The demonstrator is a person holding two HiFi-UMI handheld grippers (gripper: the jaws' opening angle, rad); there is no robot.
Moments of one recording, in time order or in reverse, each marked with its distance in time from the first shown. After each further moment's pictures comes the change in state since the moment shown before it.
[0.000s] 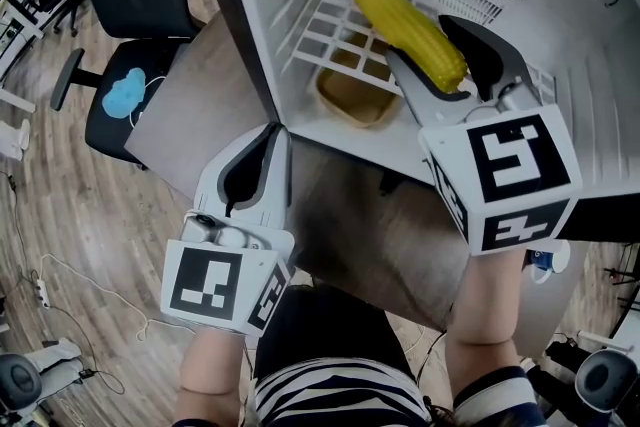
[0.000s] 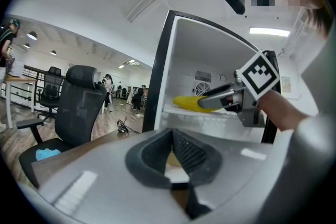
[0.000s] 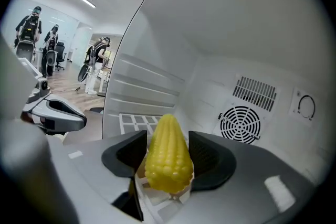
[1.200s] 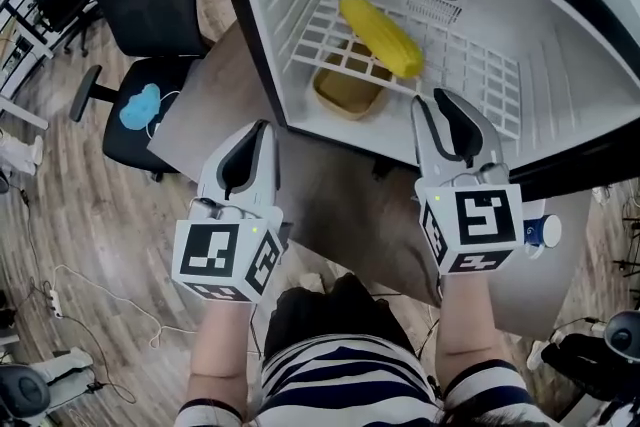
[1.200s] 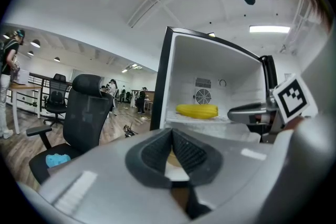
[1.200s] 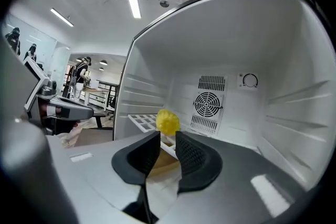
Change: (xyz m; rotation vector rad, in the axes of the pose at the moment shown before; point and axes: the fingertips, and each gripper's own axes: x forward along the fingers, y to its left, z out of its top) left arm -0.040 0.000 0.023 0.018 -0.021 0.053; right arm -0.091 0.009 -0.040 0.237 -0.121 -0.147
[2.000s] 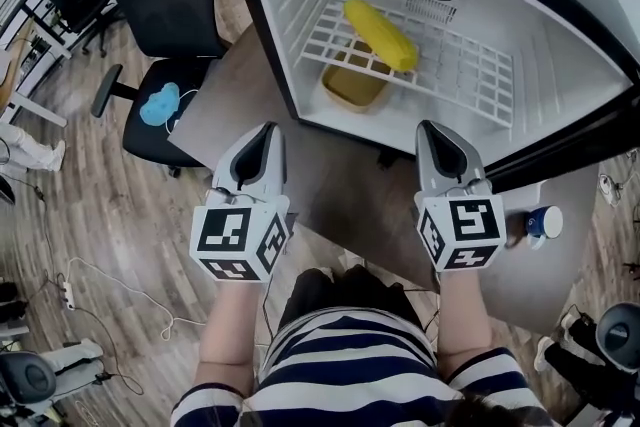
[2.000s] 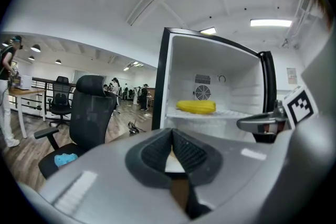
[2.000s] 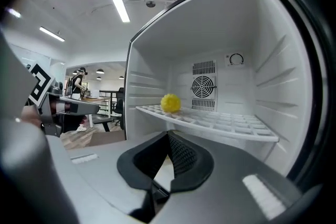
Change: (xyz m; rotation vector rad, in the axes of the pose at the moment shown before) left arm -0.023 -0.005 -0.003 0.027 0.050 0.035; right arm -0.035 0.010 -0.043 0.152 0.028 0.048
